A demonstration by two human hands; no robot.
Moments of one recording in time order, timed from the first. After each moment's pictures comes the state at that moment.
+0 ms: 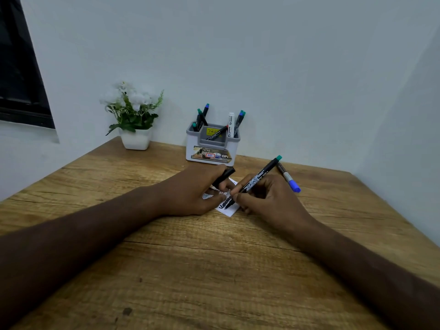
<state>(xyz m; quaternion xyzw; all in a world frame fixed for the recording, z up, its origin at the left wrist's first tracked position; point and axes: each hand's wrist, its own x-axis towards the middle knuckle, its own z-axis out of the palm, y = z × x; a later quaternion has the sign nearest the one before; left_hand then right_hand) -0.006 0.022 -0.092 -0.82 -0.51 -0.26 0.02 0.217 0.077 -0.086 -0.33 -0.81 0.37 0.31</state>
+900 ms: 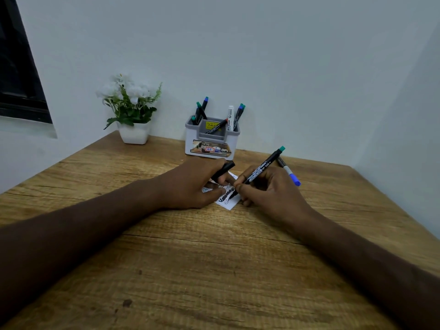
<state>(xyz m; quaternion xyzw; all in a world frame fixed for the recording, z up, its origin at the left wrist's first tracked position) -0.005 0.022 -0.092 -0.82 -0.51 -0.27 0.02 0.219 0.077 -0.086 -0.32 -0.81 0.37 0.32</state>
